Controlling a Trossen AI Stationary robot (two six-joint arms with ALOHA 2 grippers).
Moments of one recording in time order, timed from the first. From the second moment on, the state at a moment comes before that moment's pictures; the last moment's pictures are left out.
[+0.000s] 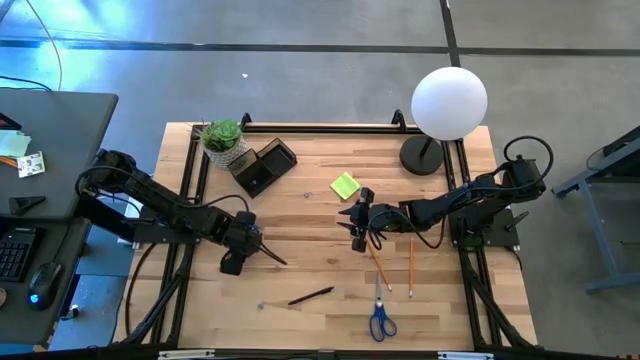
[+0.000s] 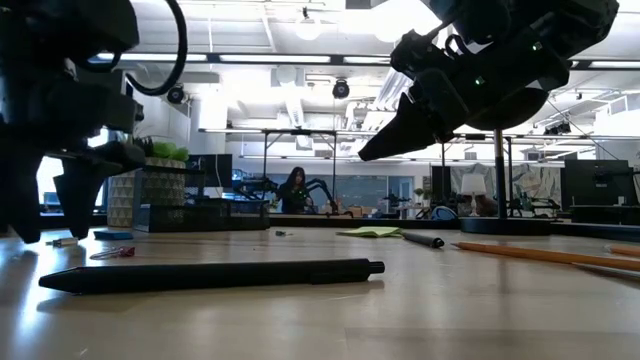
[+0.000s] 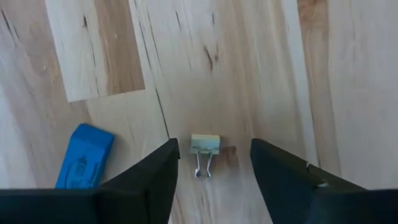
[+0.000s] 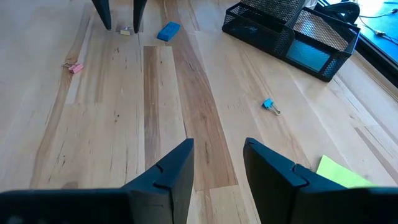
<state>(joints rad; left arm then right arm) -0.25 1.31 0.51 -0.50 -0.06 -0.18 0.15 1.57 0.66 0.38 0.33 0.05</state>
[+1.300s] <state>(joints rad) -0.25 1.31 0.58 -0.57 -0.12 -0.18 0.15 1.57 0.66 0.38 0.33 0.05</state>
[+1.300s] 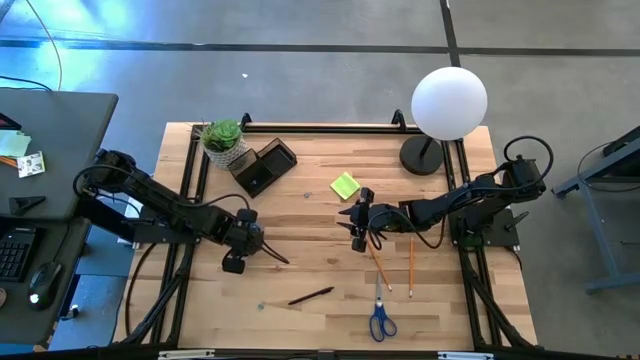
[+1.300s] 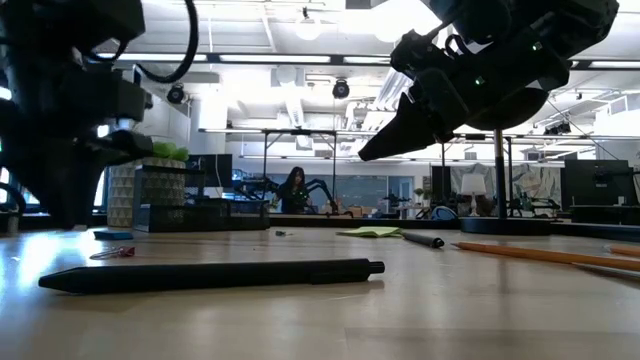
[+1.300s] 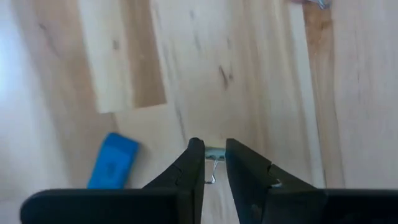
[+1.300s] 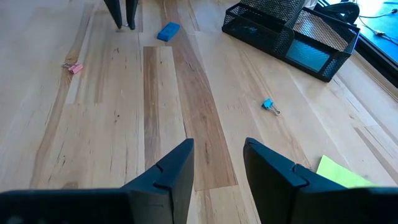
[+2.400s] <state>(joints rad) 0.42 1.31 0.71 -0.62 -0.40 -0.10 0.15 1.57 0.66 0.37 0.33 0.05</state>
